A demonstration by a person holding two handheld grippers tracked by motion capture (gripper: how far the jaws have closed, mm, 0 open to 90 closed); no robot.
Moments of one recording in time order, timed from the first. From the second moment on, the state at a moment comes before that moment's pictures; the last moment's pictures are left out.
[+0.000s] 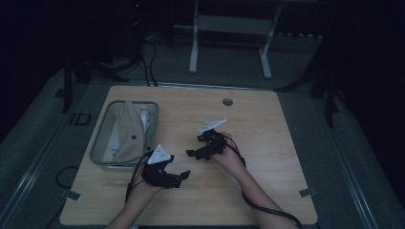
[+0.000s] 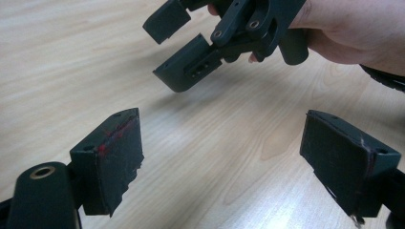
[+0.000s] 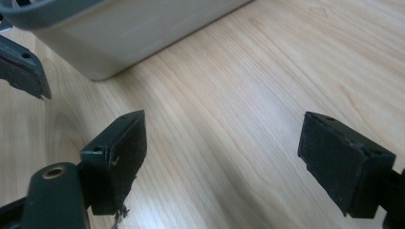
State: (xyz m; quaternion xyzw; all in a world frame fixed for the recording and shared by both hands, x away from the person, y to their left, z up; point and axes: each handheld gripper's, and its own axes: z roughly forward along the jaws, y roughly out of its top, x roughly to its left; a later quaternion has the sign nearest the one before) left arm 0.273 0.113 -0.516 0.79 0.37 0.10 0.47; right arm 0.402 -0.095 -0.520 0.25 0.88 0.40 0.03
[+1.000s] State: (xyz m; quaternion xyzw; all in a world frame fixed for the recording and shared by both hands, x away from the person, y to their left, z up) left arm 0.277 0.091 -0.550 0.81 0.34 0.05 0.47; right arm 0.379 -0.146 -0.561 0.26 0.88 0.40 0.09
